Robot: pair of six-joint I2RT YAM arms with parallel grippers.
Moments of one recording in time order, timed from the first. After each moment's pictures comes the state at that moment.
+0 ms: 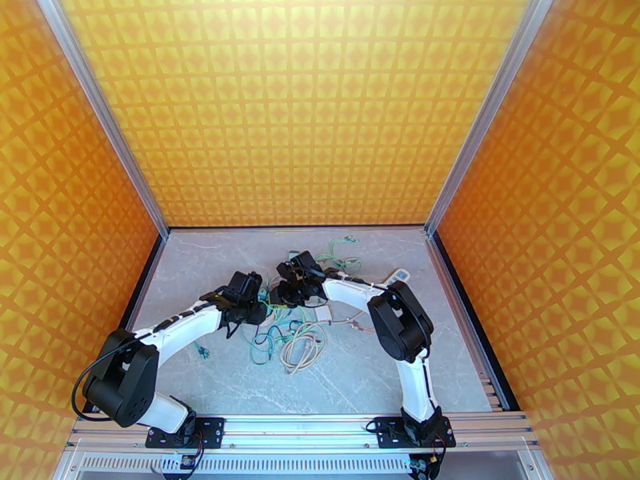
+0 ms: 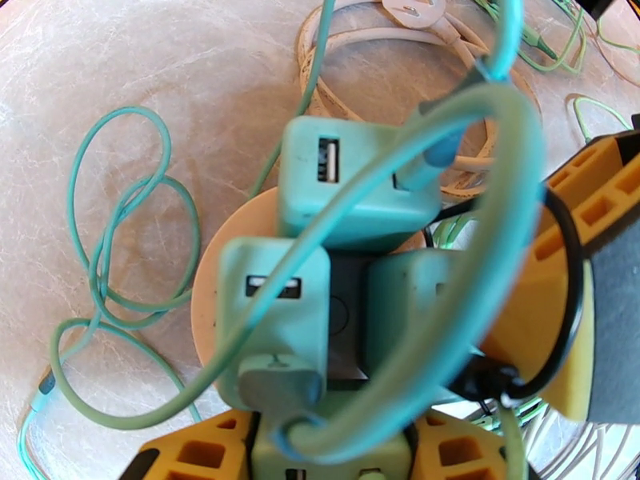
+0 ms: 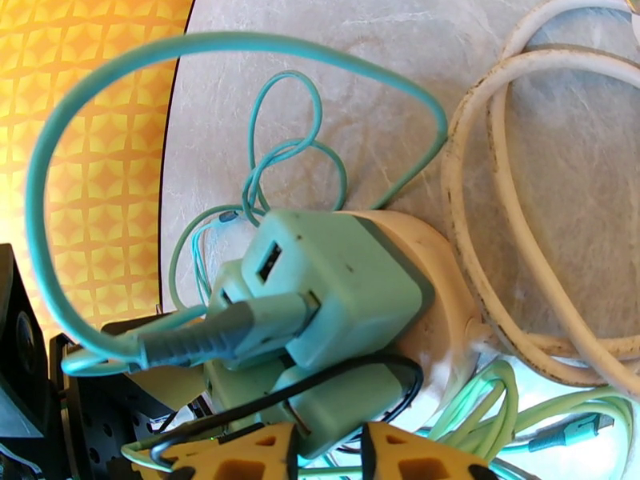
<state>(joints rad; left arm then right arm) -0.48 1.52 0.92 -0.44 0.00 -0.25 0.63 2.09 1.48 -0.32 -0.65 0.63</state>
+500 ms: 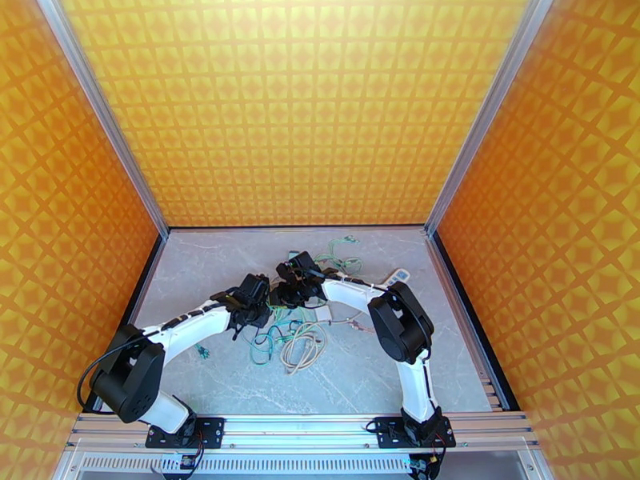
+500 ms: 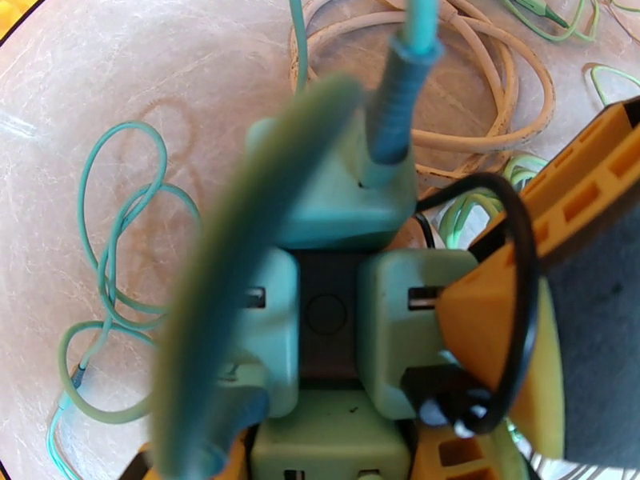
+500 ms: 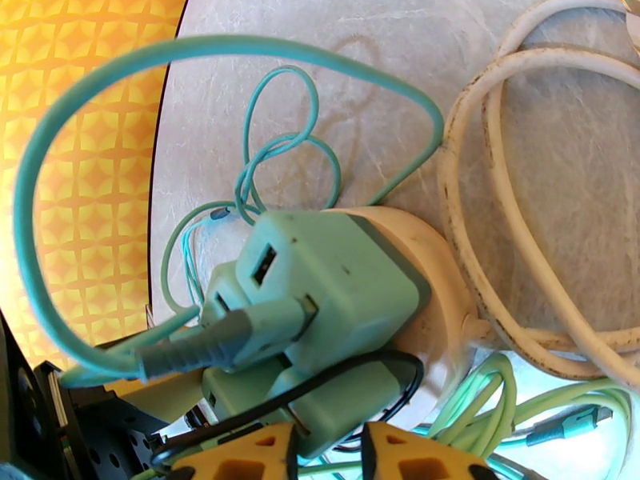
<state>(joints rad) -0.58 1.56 0.97 -0.50 -0.16 -0.22 0.64 2.09 1.48 -0.34 -0.61 0.62</state>
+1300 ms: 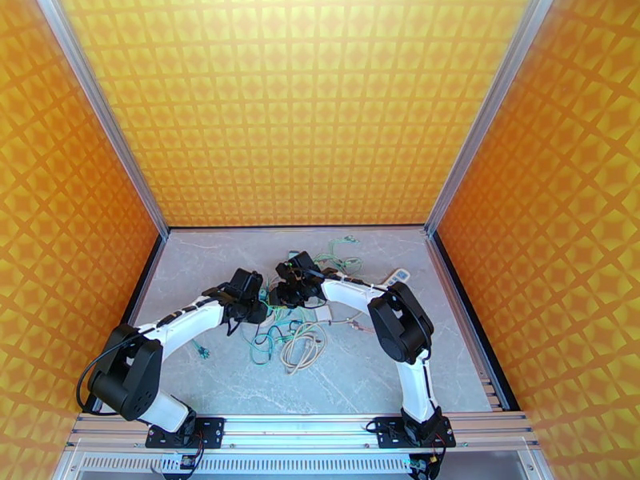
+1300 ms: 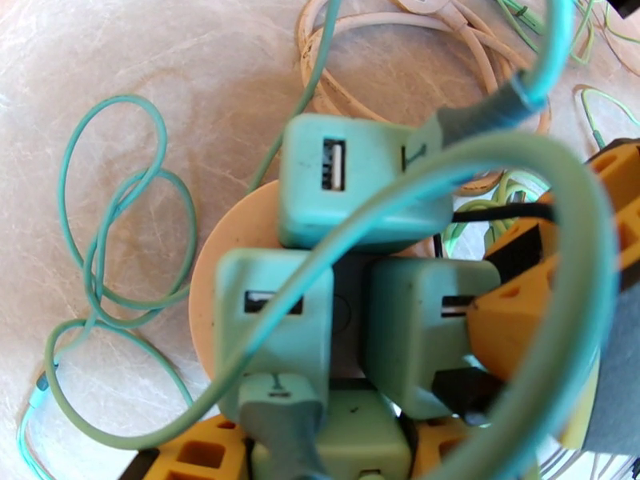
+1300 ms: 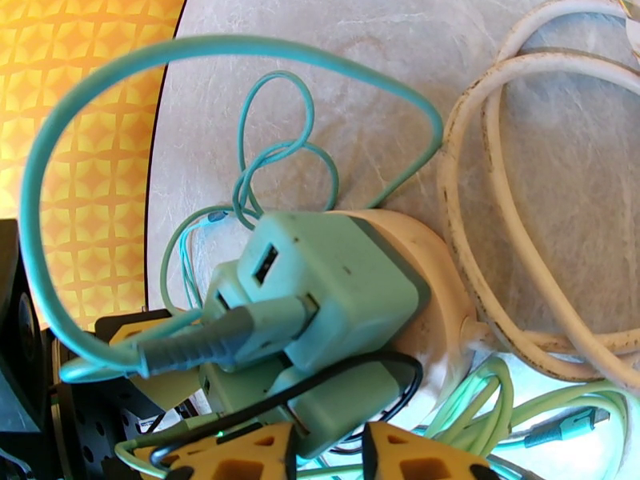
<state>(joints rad) -0.47 1.56 0.97 -0.51 0.02 -0.25 0.64 2.09 1.49 -0.35 -0.60 0.61</state>
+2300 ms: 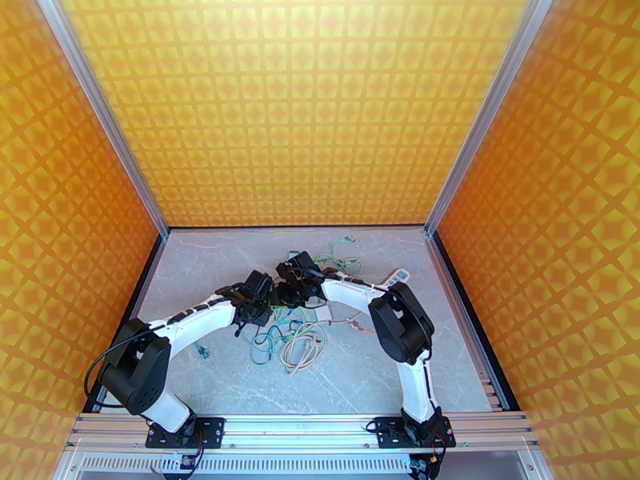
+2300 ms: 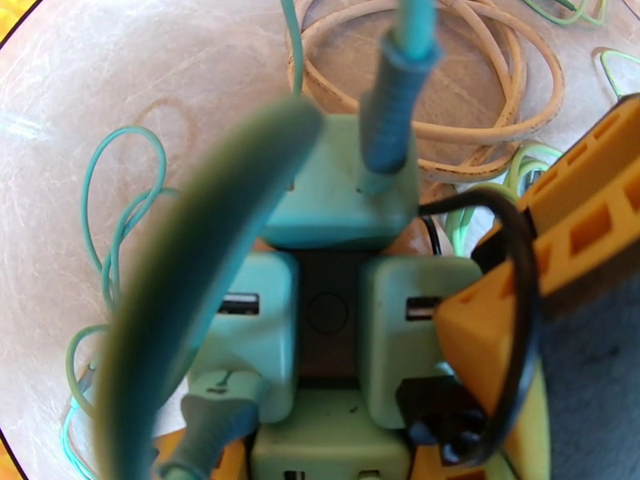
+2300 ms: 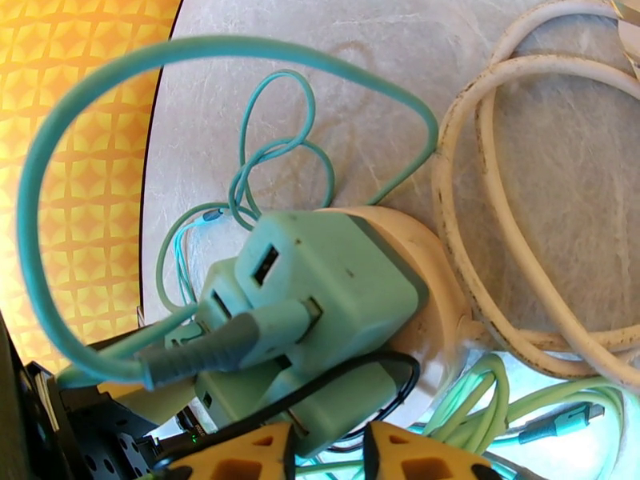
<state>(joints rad) -0.57 1.61 1.04 -0.59 -0.16 -0.21 0.64 2.08 1.49 -0.36 -0.59 0.60</state>
